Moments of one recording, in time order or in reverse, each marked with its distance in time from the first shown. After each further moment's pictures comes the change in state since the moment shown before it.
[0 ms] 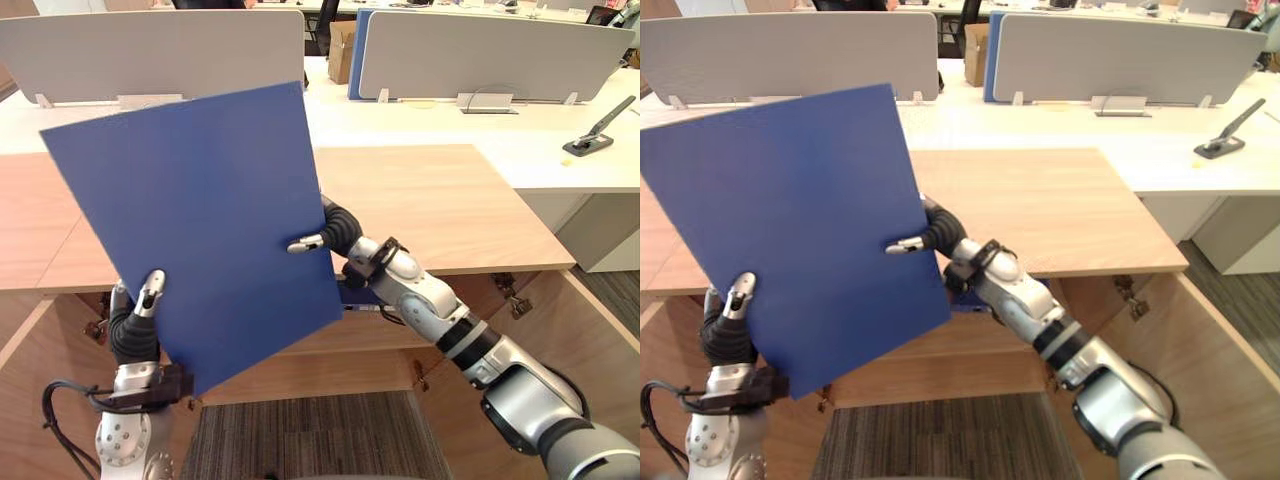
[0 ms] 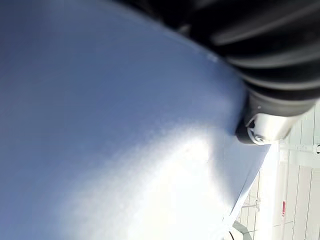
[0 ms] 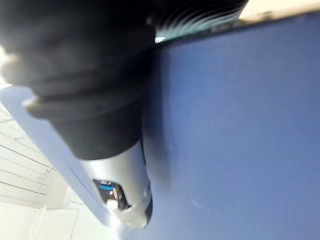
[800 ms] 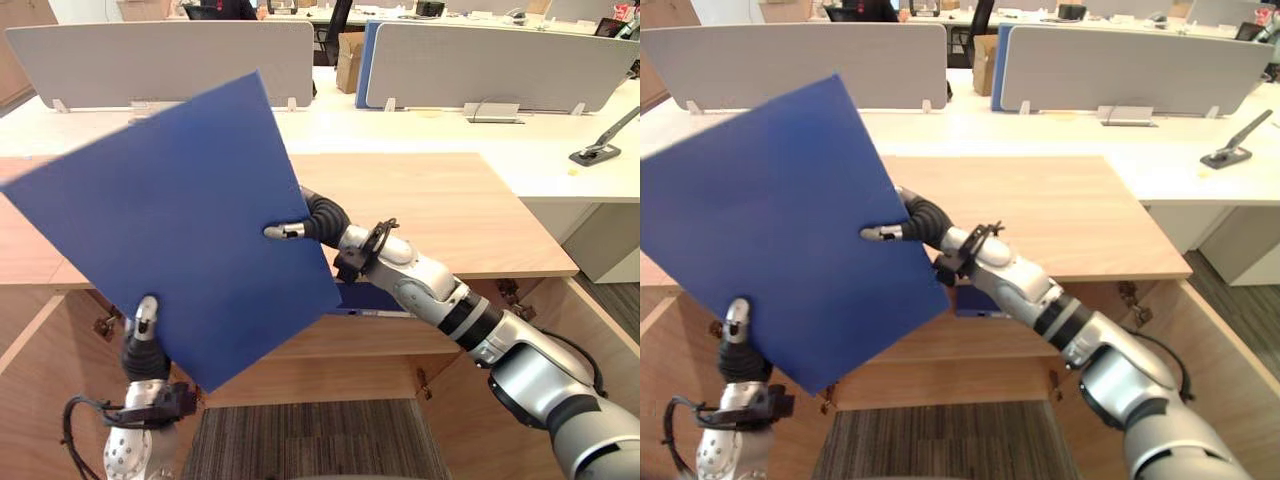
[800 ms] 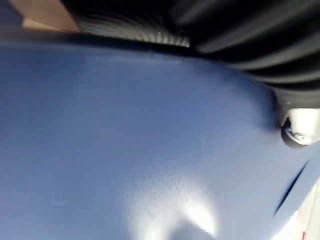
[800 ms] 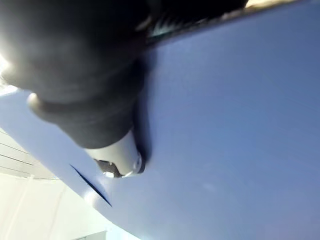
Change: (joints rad) left arm 0.069 0.058 -0.105 0.187 -0.205 -0.008 -0.107; right arm -0.110 -0.082 0.150 -0.006 0.050 0.017 0.001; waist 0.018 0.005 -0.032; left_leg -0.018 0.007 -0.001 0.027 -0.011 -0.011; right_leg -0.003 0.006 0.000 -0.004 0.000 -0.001
